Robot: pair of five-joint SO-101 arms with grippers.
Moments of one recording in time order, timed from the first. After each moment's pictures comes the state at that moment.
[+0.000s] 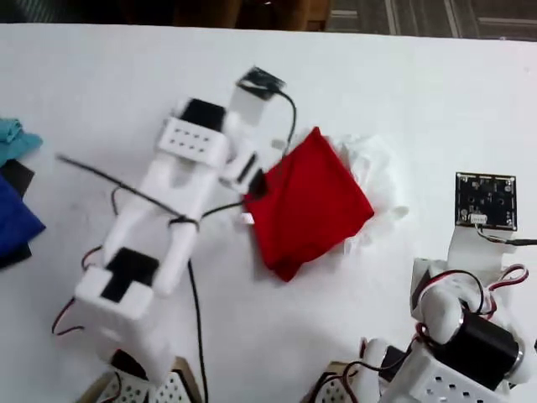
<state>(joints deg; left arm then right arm) 13.5 17.1 -11.7 82.7 -8.3 26.5 -66.8 29.5 100.4 23.3</state>
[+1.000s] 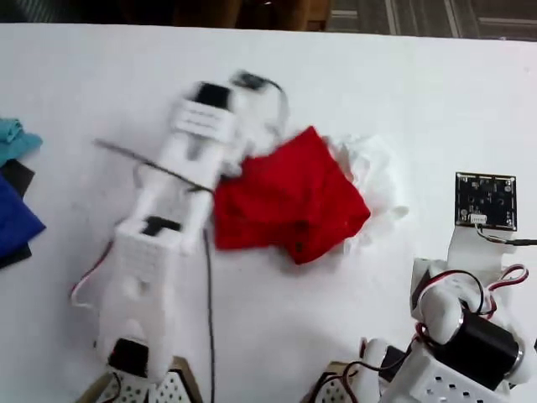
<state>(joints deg) 4.0 41.4 -49.5 101.1 -1.5 26.5 -66.8 29.5 100.4 23.3</state>
